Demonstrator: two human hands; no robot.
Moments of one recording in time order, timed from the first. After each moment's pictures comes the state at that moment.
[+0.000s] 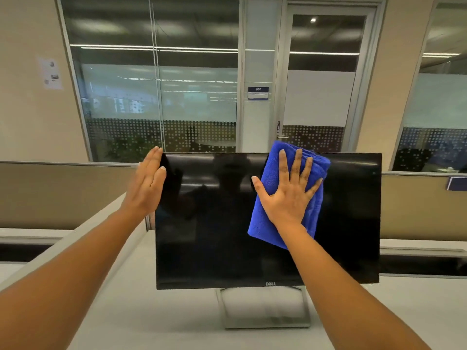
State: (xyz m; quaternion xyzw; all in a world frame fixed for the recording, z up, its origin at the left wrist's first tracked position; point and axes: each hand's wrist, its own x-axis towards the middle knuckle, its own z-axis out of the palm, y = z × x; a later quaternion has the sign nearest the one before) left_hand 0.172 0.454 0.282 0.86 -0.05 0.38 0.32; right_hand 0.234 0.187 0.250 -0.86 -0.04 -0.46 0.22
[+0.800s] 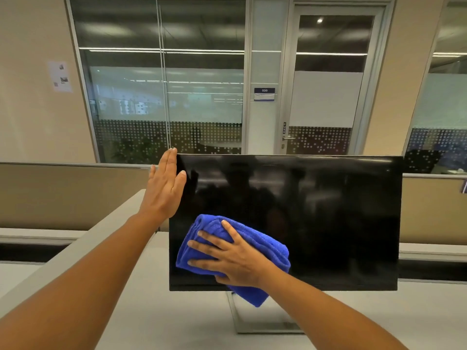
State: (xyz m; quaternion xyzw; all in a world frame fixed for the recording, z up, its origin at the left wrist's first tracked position) left_hand 0.174 0.450 0.277 0.89 -0.04 0.38 0.27; right_hand 0.210 0.260 0.159 -0.71 -0.52 -0.40 -0.26
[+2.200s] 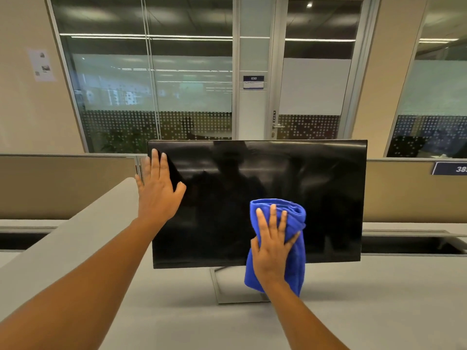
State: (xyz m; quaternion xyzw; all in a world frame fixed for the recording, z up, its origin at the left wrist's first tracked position) left_hand 0.159 0.408 0.249 0.92 0.07 0.34 0.16; right_hand 0.177 0.185 0.117 -0.88 -0.07 -0.42 0.21
